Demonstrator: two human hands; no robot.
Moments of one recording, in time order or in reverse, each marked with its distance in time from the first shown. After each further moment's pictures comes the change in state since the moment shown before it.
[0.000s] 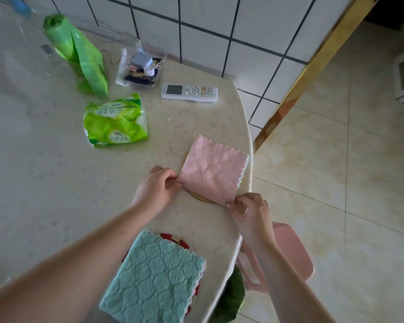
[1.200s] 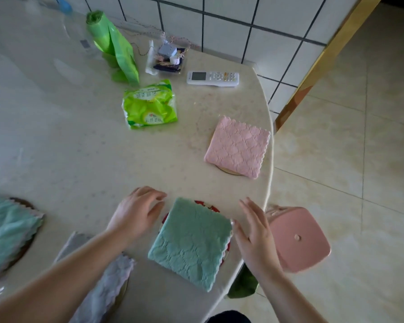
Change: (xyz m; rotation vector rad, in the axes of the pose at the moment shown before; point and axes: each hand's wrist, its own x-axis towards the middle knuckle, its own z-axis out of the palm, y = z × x) left_hand -0.120 -0.076 -0.064 0.222 -0.029 0.158; right_hand -0.127 -0.021 0.027 0.119 -0.071 -0.141
